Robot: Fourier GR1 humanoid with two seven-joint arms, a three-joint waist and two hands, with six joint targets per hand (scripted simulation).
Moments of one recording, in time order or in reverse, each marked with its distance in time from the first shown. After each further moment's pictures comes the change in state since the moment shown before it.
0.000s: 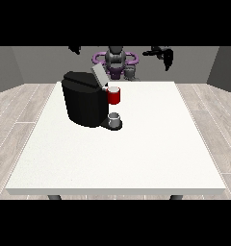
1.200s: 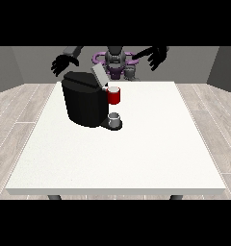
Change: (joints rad) left arm -0.382 0.192 -0.043 0.233 -0.279 0.081 -0.008; right arm 0.149 0.098 -0.088 0.135 -0.026 -0.145 -0.177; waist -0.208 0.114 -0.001
